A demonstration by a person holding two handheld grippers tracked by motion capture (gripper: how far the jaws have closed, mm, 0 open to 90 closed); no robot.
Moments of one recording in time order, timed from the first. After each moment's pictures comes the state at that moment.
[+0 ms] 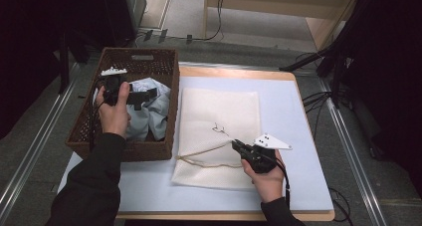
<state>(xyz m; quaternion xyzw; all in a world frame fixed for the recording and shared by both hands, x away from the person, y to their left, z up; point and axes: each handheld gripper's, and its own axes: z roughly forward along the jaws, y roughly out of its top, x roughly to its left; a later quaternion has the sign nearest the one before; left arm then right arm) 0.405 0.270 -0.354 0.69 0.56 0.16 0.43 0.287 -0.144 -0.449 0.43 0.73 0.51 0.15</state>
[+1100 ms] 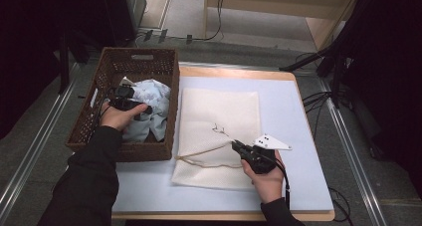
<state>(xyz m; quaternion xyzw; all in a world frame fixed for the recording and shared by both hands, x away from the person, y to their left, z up) 0.445 0.279 -0.426 0.73 0.64 0.11 0.19 0.286 -0.143 -0.450 0.43 0.73 0.51 0.14</state>
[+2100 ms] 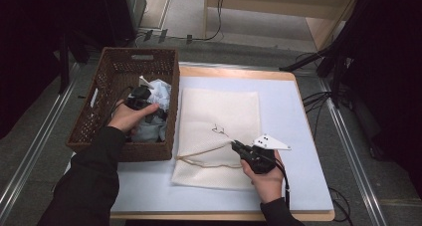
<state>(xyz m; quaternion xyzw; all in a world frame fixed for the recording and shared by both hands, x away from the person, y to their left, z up) 0.447 0.237 -0.428 0.81 0.56 0.01 0.18 0.287 -0.142 -0.452 0.43 0.74 0.50 0.14</state>
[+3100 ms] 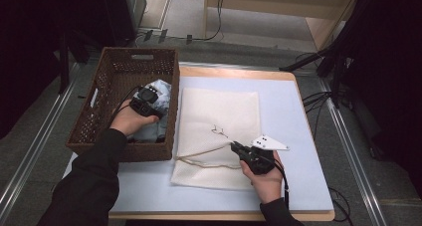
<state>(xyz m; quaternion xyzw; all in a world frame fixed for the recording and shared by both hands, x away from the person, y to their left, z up) 0.431 0.222 -0.407 0.85 0.48 0.11 0.18 0.286 -0.141 -0.454 0.42 0.74 0.50 0.14</state>
